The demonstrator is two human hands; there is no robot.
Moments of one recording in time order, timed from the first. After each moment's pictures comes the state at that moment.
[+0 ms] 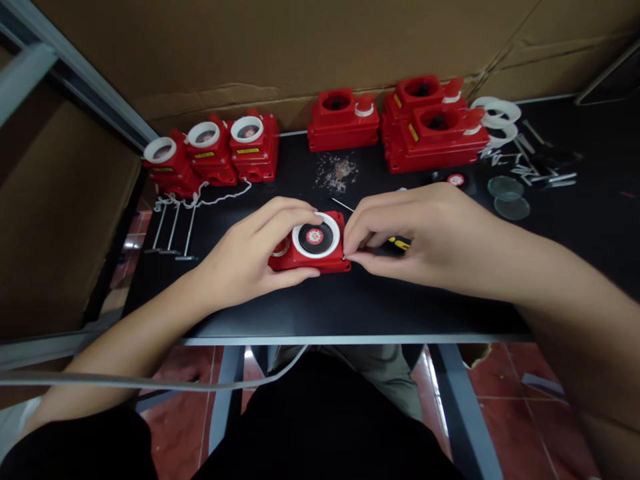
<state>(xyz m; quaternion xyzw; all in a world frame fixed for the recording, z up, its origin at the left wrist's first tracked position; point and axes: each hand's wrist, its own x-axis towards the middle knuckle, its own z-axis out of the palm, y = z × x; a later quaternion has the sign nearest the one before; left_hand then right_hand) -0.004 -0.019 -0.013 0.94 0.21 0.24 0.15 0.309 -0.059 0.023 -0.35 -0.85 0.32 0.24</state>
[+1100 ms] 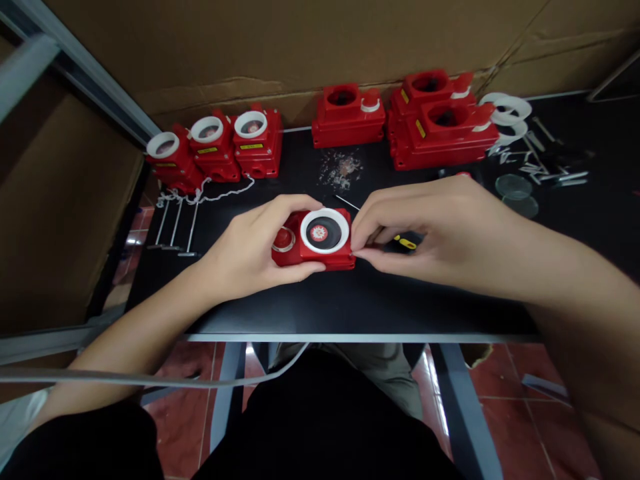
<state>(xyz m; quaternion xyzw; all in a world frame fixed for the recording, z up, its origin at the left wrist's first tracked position) -0.003 -0.022 -0.012 0.91 0.28 0.23 0.17 0.310 -0.063 0.031 -0.37 -0.84 0.31 0.24</state>
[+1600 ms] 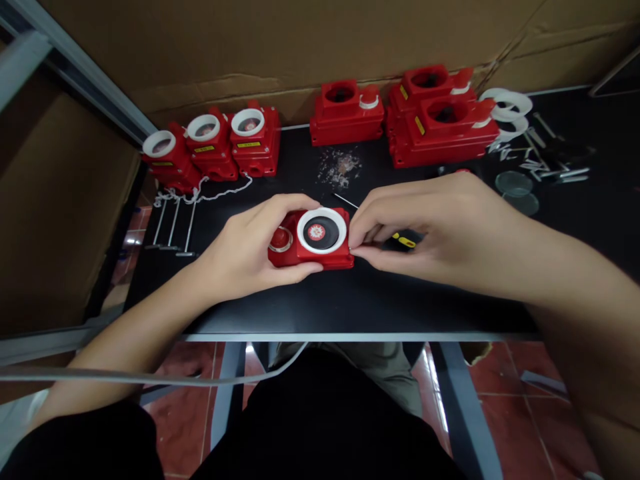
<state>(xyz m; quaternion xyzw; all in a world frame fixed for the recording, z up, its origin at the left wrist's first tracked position) -0.004 -0.021 -0.011 0.92 0.27 0.24 0.17 0.311 -0.064 0.029 -0.37 -0.84 0.31 0.25</state>
